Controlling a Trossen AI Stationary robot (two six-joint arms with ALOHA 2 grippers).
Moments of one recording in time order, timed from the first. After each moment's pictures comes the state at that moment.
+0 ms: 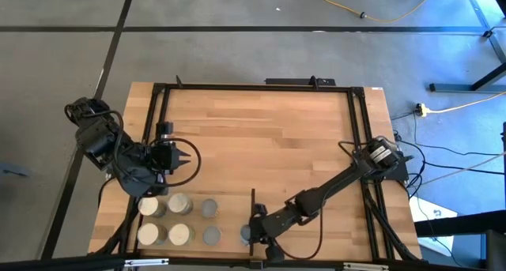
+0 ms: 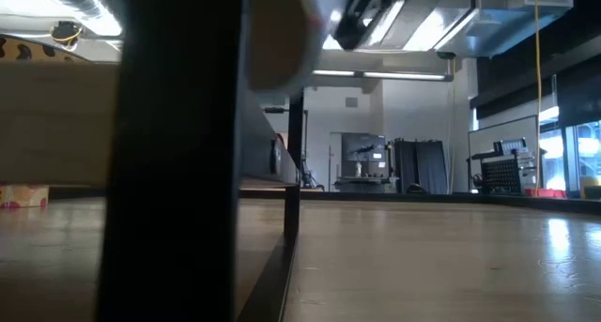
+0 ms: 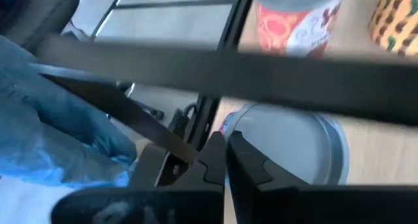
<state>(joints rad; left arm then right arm) -0.73 1.37 1.87 -1.57 -0.66 -0.46 0.56 2.02 1.41 -0.02 -0.02 0.38</state>
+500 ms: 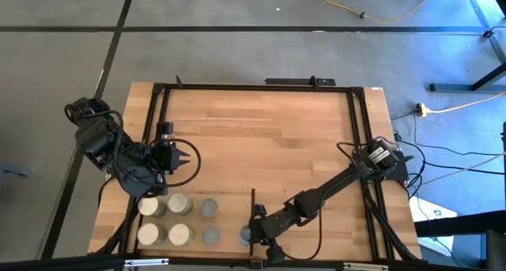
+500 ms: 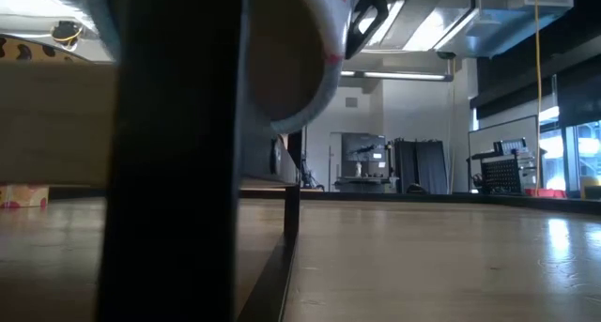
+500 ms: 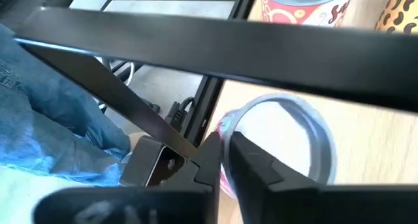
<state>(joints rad) -0.73 1.37 1.87 -1.57 -0.66 -0.43 0.56 2.04 1.41 -0.03 -0.03 0.33</state>
